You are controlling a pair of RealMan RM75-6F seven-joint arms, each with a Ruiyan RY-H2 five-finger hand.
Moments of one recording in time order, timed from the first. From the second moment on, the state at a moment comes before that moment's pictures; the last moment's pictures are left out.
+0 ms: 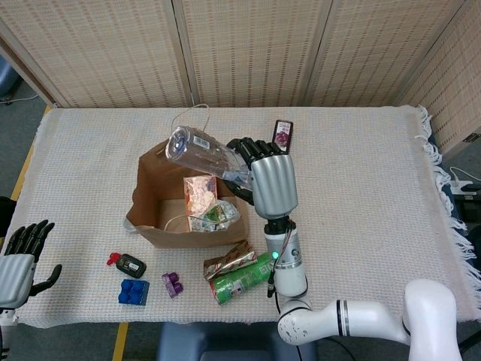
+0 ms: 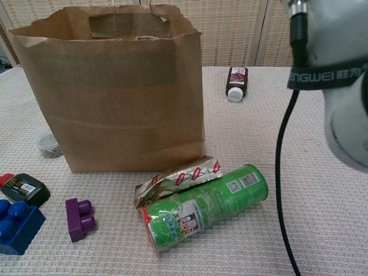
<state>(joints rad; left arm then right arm) -0.11 -1.13 -0.04 -1.58 1.50 1.47 -0.01 0.92 -1.83 0.57 -1.71 -1.26 1.52 -0.73</state>
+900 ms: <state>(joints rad) -0.10 -1.13 -0.04 -1.58 1.50 1.47 -0.02 1.18 -2.12 0.68 -1.29 -1.20 1.51 -0.59</state>
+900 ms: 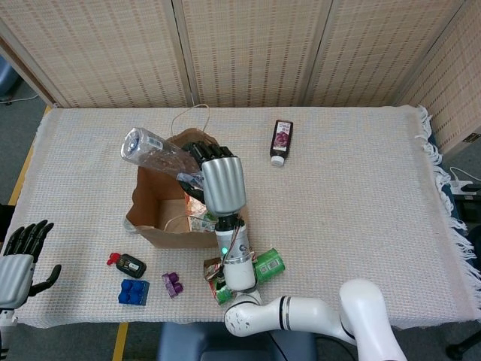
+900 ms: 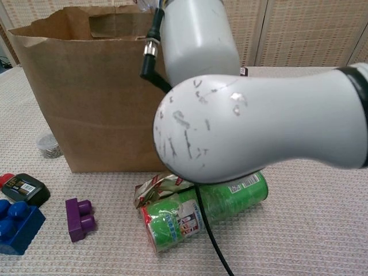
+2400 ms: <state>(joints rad) -0.10 -1.13 -0.04 -1.58 1.50 1.47 -0.02 1.08 -1.96 0.59 -1.60 -0.98 1.40 -0.74</state>
